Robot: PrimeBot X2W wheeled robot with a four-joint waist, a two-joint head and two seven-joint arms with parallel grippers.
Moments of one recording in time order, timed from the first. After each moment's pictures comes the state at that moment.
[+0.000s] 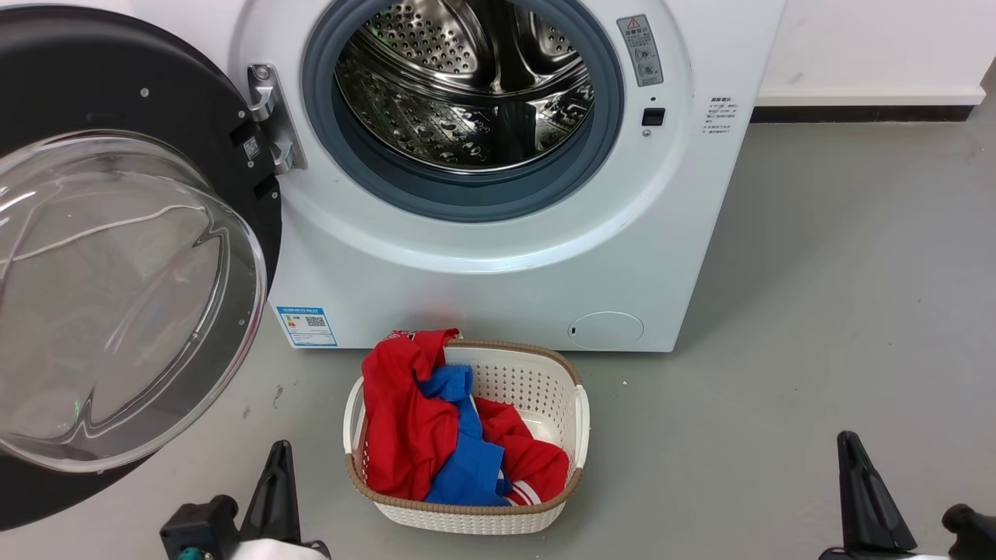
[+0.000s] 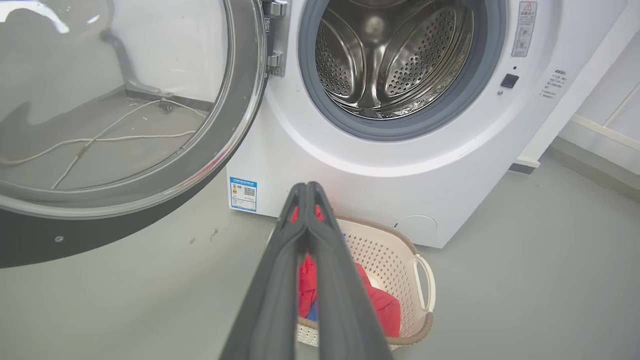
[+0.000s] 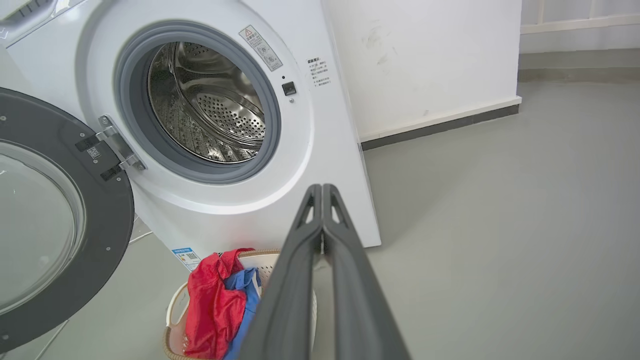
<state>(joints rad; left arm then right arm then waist) 0.09 0.05 0.01 0.17 -0.23 -0.01 -0.22 0.18 -0.05 -0.06 0.04 0.31 0.13 -0.23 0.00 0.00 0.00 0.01</state>
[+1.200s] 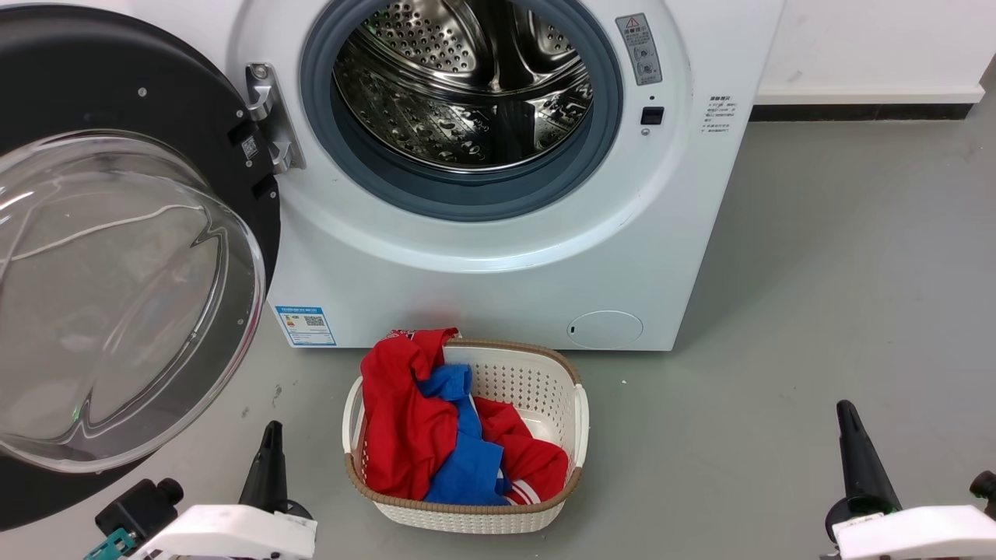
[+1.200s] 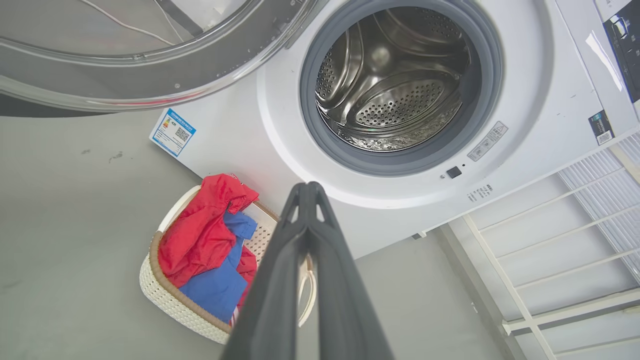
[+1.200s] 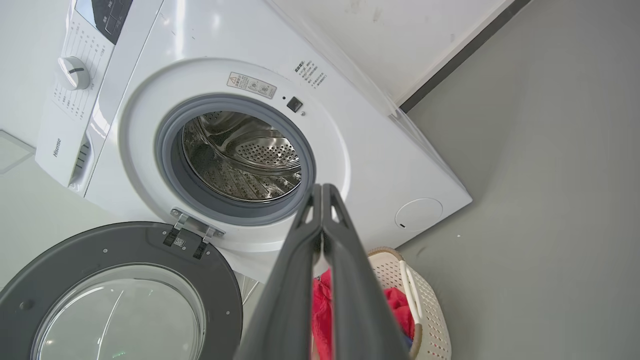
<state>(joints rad) 0.01 0.05 0.05 0.20 -0.83 -0.06 -0.08 0.06 -0.07 -0.05 0.12 0.90 0.13 -0.11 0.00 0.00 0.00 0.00</state>
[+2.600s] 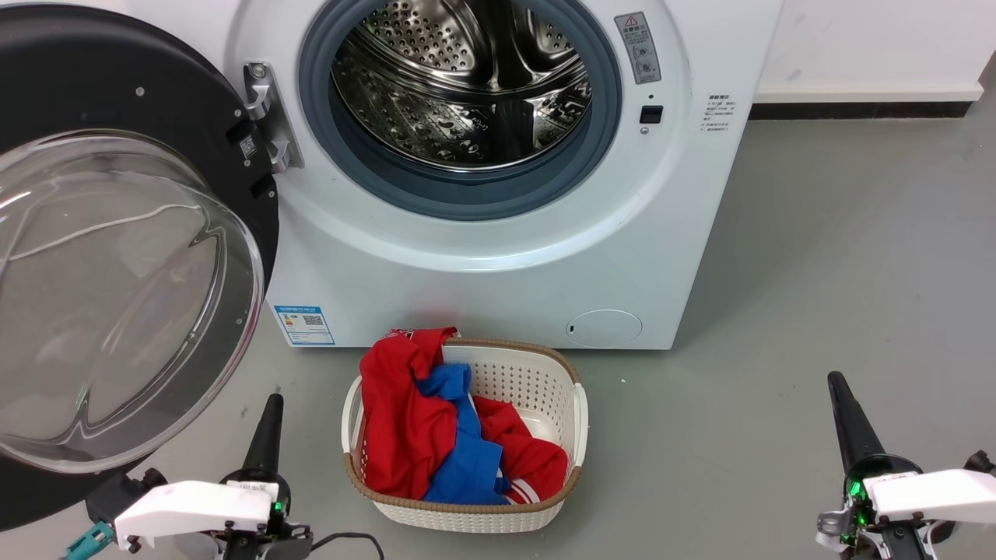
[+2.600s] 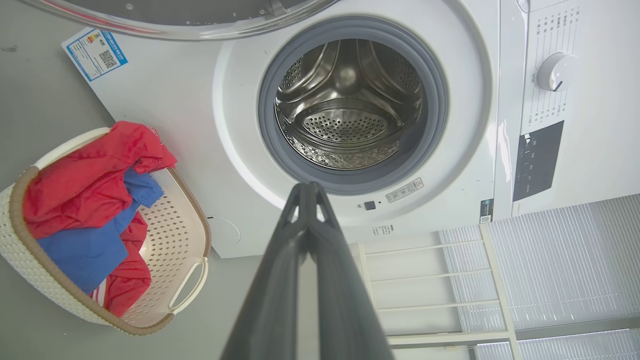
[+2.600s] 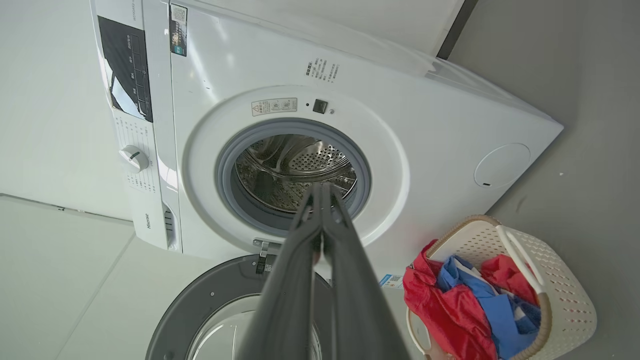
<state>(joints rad) -0.05 0.05 0.09 0.23 -1.29 -0.10 0.03 -0.03 -0.08 -0.06 0.19 1.34 0.13 0.00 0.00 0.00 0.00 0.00</state>
